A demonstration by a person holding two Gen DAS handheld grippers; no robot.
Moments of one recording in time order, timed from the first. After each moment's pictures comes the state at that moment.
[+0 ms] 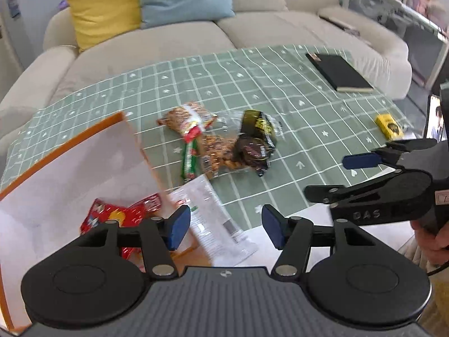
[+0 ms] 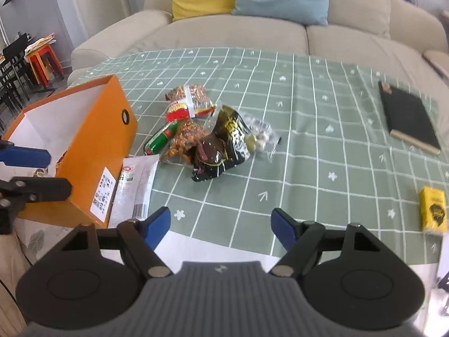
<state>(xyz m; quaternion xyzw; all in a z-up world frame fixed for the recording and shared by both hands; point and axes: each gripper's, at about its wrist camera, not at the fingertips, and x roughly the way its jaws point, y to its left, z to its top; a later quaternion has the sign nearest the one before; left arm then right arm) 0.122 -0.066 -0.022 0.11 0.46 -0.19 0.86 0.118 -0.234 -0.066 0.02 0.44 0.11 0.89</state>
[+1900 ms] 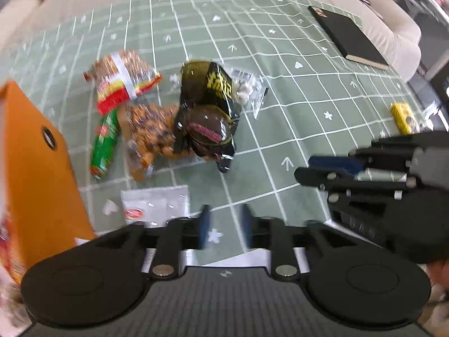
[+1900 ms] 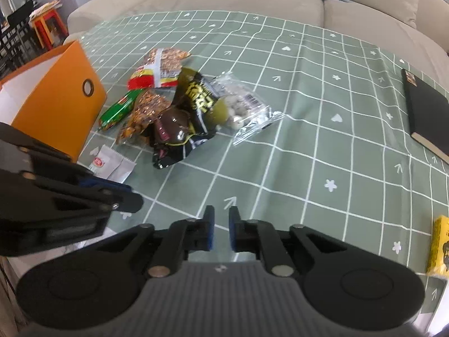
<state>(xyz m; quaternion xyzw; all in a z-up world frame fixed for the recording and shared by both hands) 0.189 -0.121 -0.099 0.09 0.55 -0.20 0.81 0.188 -0.263 -0.115 -0.02 0.49 0.13 0.86</state>
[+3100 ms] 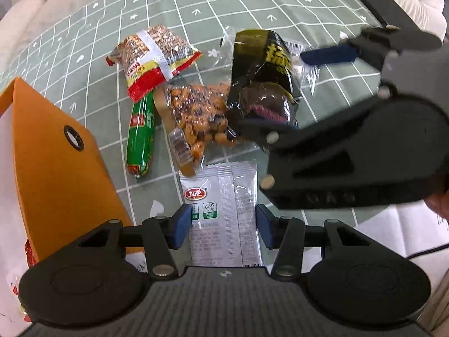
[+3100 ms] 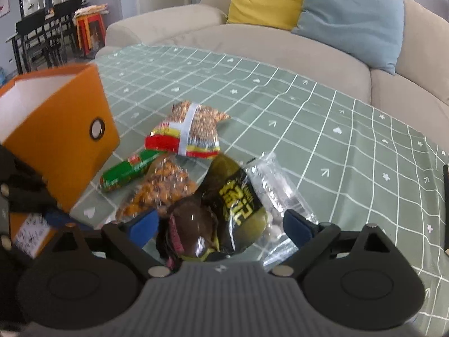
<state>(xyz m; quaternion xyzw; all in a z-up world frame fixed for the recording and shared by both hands) 0.220 -0.101 -0.135 0.14 0.59 -0.16 0.78 0.252 -0.213 -0.129 -0.10 0.40 0.22 0.89</state>
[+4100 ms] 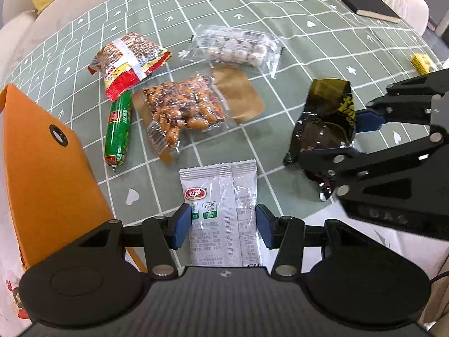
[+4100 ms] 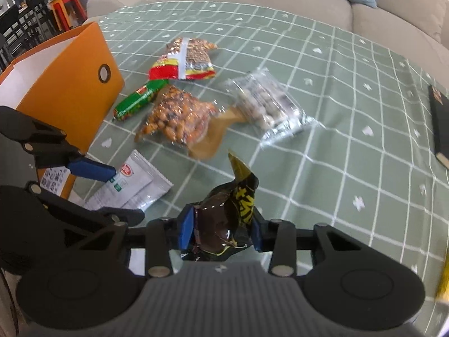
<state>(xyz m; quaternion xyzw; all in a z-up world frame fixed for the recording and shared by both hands) 0.182 -0.116 -0.134 0.17 0.57 -0.18 0.79 0.194 -0.242 -0.125 -0.05 0.51 0.17 0.84</state>
